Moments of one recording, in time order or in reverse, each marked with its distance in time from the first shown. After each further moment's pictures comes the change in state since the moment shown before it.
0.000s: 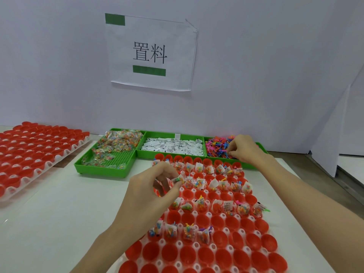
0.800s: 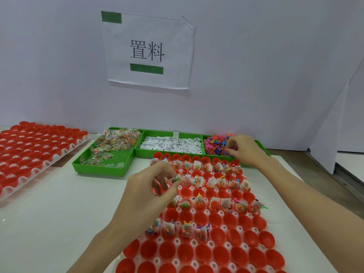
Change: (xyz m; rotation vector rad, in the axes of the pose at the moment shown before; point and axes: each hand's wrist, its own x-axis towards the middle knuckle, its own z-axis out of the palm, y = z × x) left_hand -0.002 0.000 0.001 0.054 -0.014 -0.005; right_hand -0.011 0.014 0.008 0.046 0.116 -0.119
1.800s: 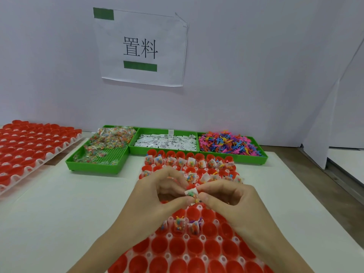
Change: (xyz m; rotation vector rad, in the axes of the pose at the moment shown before) left_hand -0.010 0.021 0.012 -0.367 -0.247 -0.149; right_hand -0.191 -0.137 -0.033 1.123 -0.030 0.121
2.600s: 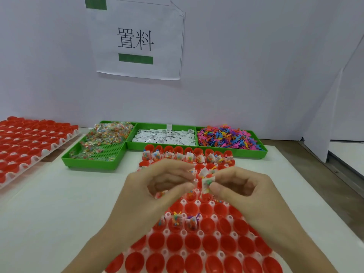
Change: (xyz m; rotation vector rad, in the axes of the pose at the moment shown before) left_hand -0.004 0.018 0.006 -0.072 0.090 0.150; right_hand -0.003 -0.010 -0.022 -0.008 0.011 -0.058
